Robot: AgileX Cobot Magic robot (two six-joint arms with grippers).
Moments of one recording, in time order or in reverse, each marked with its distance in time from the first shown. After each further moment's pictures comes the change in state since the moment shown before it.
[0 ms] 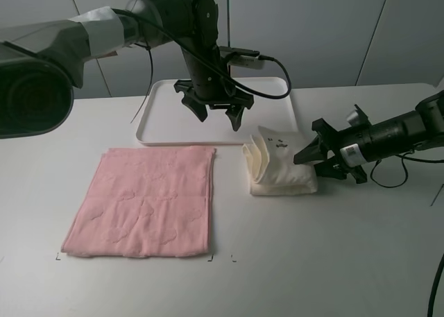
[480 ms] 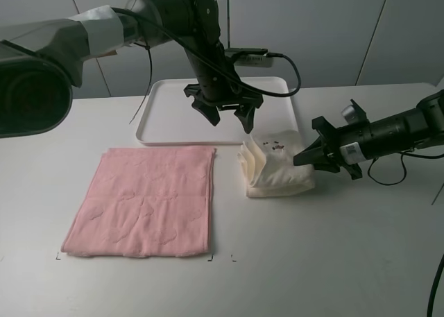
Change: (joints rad) left arm 0.002 -0.020 0.027 -0.143 -0.002 0.085; right arm 0.000 -0.018 0.000 -0.006 0.076 -0.080
